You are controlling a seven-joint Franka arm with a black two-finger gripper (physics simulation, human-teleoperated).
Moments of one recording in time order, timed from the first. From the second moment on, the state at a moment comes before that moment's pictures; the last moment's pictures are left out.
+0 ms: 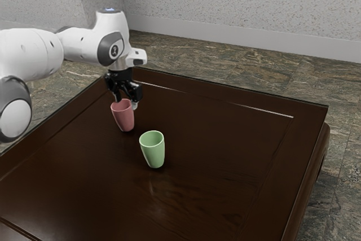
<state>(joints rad) -0.07 0.52 0.22 -1.48 -0.05 2.00 0.25</state>
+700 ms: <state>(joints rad) -0.04 0.68 0.22 -1.42 -0.07 2.10 0.27</state>
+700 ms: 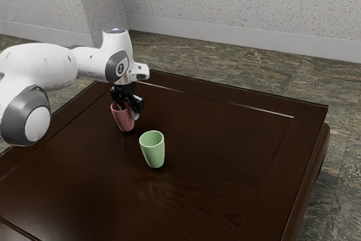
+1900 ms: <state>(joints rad) -0.10 0.34 0.21 -1.64 -0.06 1.94 0.28</state>
